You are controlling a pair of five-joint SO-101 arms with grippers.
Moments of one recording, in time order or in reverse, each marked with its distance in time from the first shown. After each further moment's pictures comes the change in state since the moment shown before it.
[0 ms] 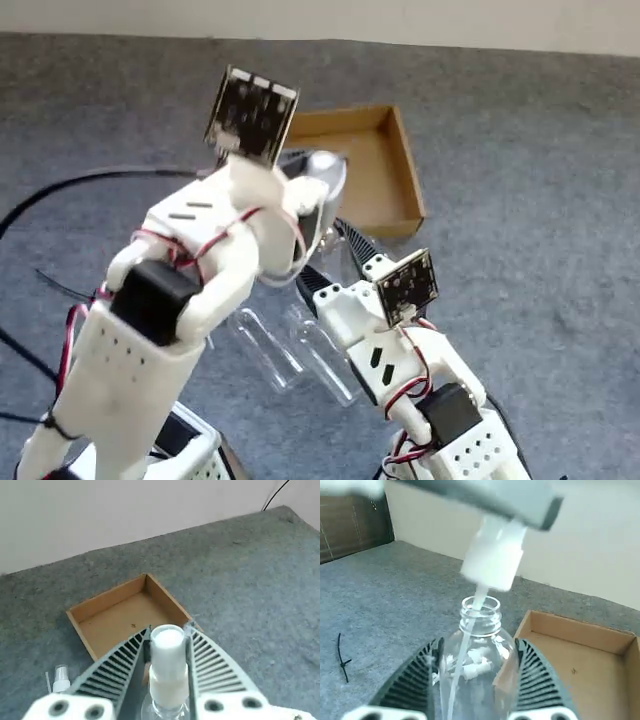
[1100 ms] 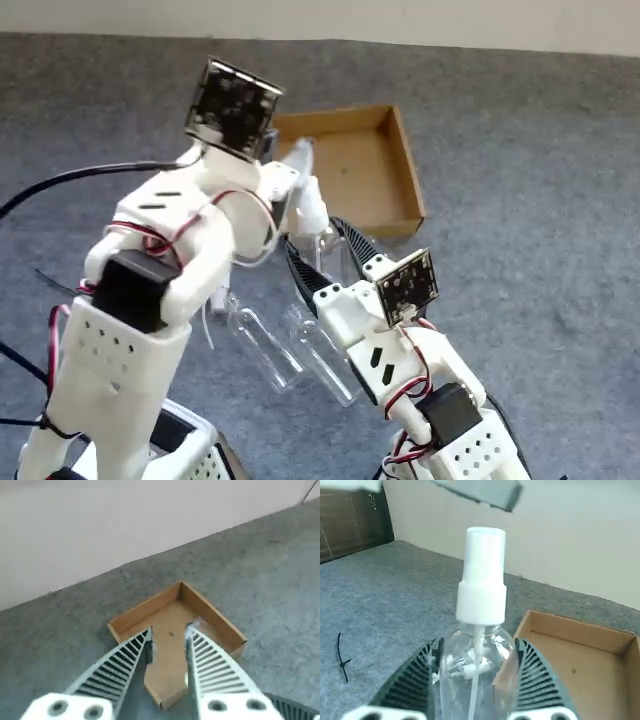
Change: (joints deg) left arm -6.4 1.1 -1.1 0.0 -10.7; right arm 0.0 0.0 0.0 0.0 0.0
